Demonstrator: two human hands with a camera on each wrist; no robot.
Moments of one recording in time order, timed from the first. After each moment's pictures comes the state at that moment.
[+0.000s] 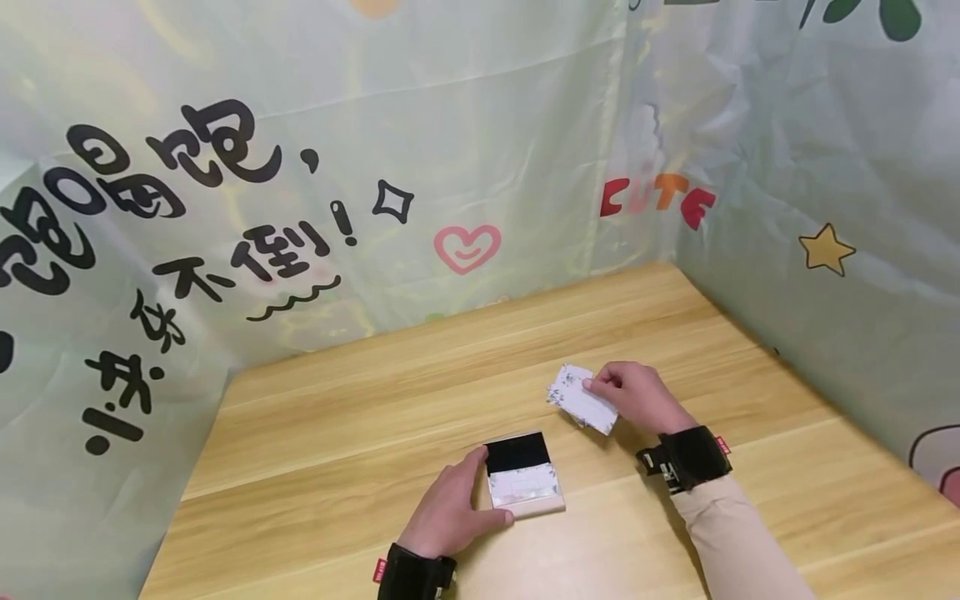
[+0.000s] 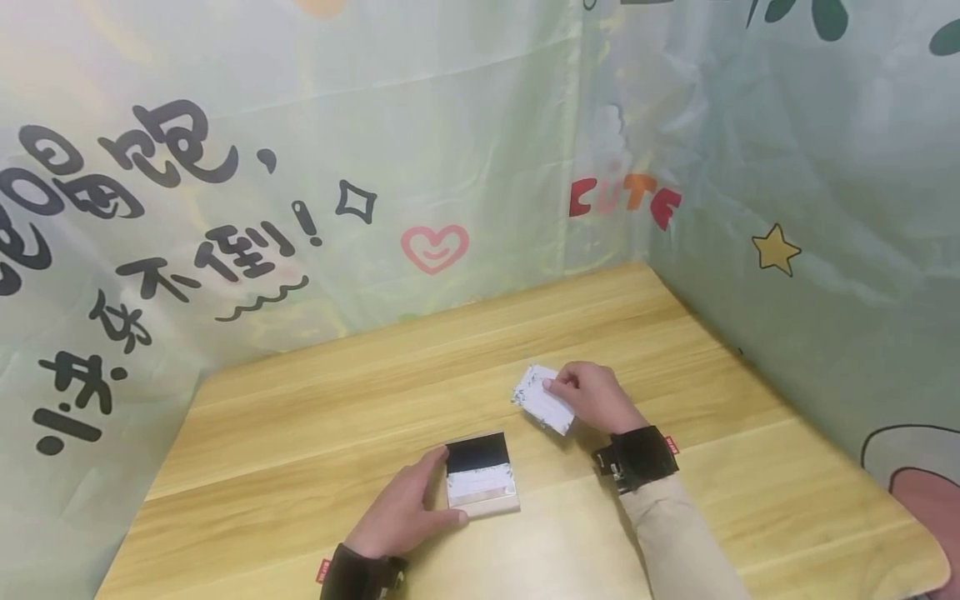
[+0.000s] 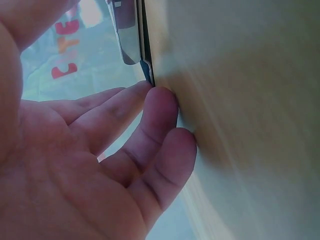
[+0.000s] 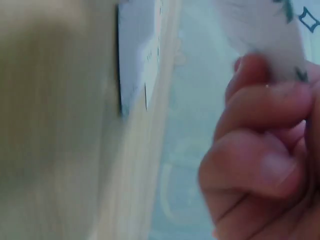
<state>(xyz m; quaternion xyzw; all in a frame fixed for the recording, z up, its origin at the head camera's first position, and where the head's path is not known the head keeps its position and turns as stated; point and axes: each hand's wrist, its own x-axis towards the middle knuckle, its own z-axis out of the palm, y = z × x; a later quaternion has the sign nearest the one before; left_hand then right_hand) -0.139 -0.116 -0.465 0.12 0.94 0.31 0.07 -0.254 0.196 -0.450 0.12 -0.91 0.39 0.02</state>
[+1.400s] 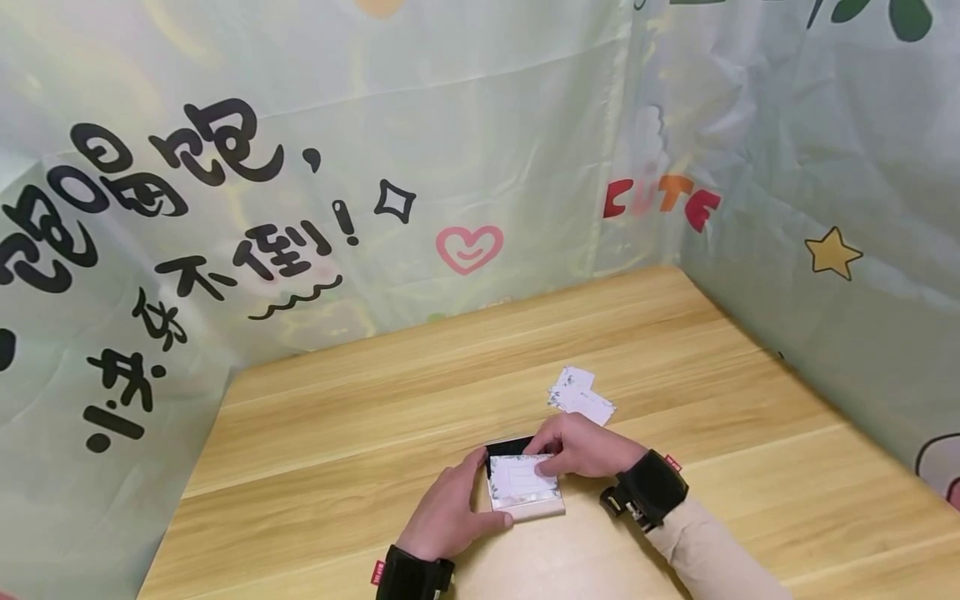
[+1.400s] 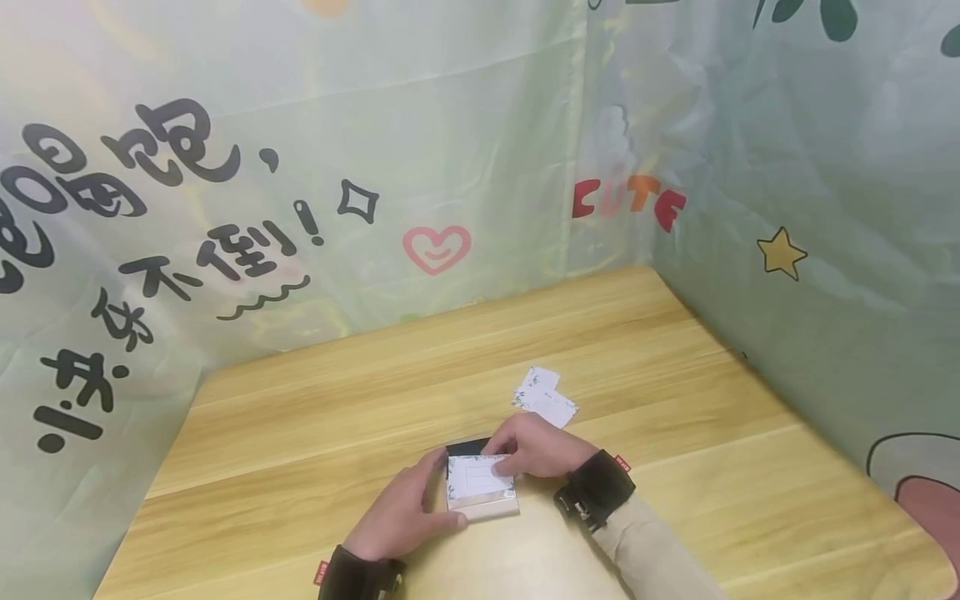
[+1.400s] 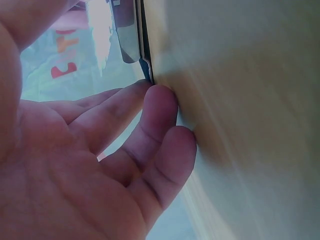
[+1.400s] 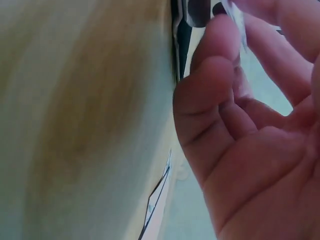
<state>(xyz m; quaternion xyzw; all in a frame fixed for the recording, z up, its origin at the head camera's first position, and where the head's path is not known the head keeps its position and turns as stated) -0.140 -0.116 -0.466 0.11 0.95 0.30 0.08 -0.229 0.133 -0.470 0.37 -0.82 0.41 -0.15</state>
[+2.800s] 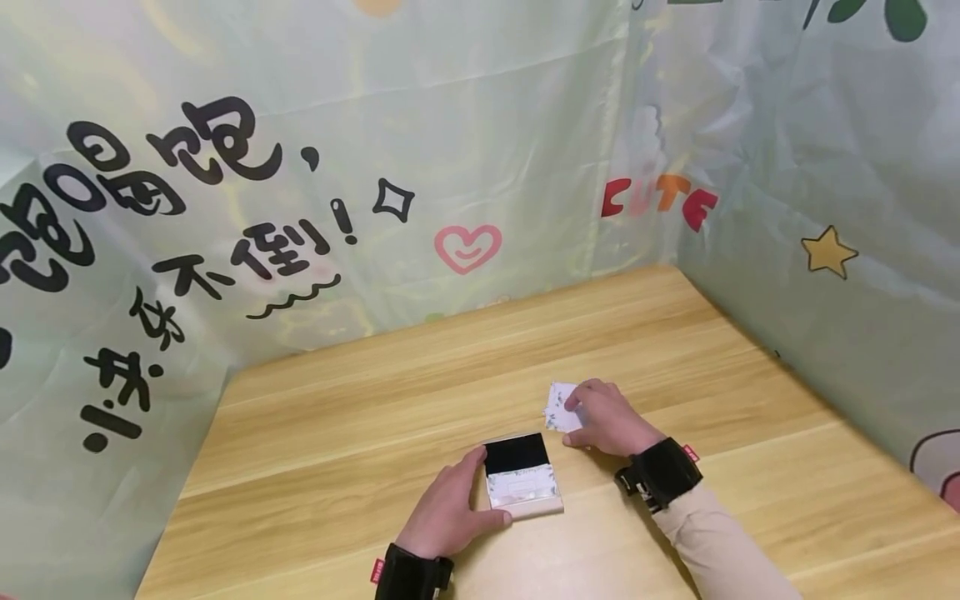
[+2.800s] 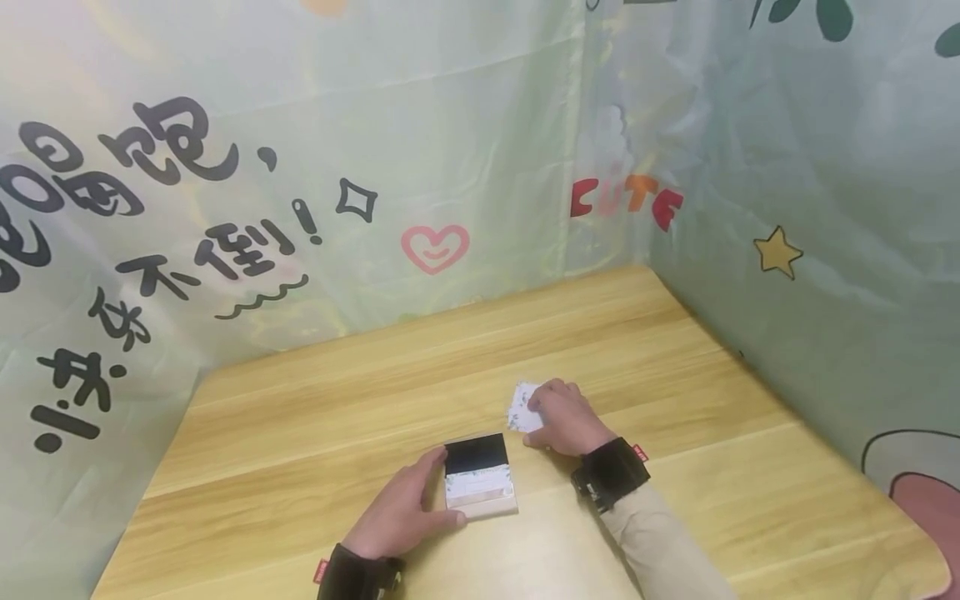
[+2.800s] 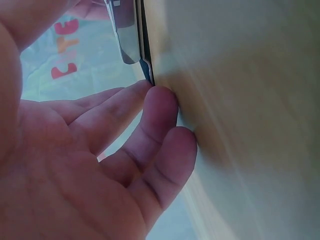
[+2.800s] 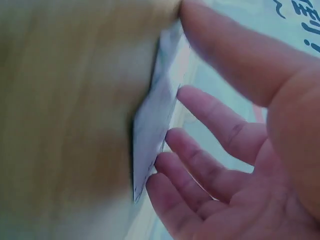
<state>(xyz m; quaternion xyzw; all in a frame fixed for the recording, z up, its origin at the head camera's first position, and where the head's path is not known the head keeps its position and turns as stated) -0.139 -0.115 -0.465 0.11 0.94 0.30 0.07 -0.242 0.161 -0.468 0.18 -0.95 0.26 -0.03</state>
